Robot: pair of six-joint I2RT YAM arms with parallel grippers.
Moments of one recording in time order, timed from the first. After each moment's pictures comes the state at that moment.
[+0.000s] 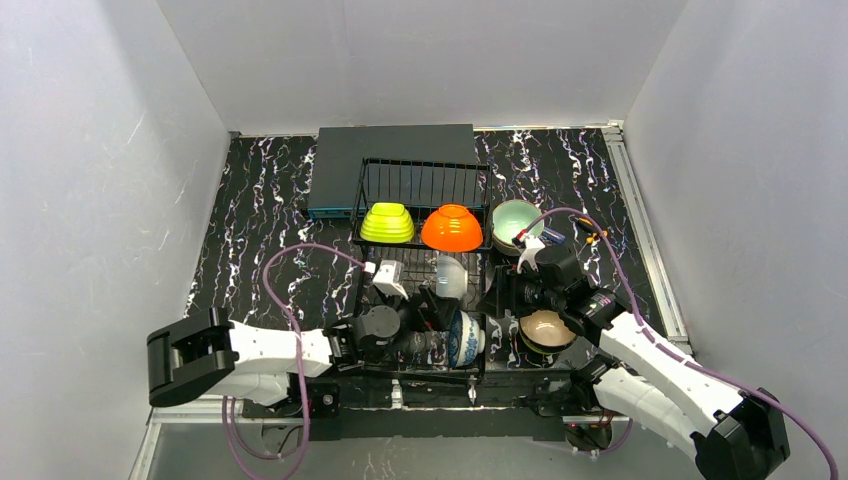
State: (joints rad) left arm -1.24 1.24 0.35 0.65 -0.58 -0.80; right arm 0.63 0.82 0.51 -0.37 -0.30 0.52
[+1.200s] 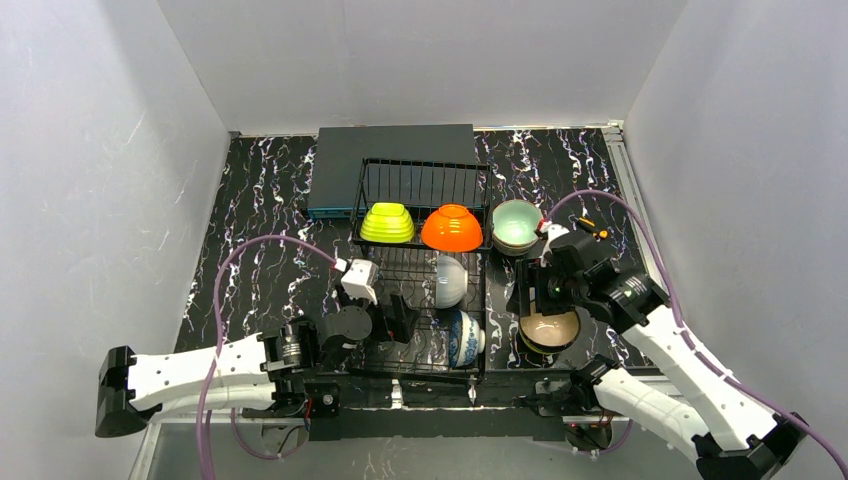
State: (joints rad) left arm -1.29 0.71 0.48 -0.25 -0.63 -0.75; right arm 0.63 0.78 0.85 -0.95 -0.10 0.47
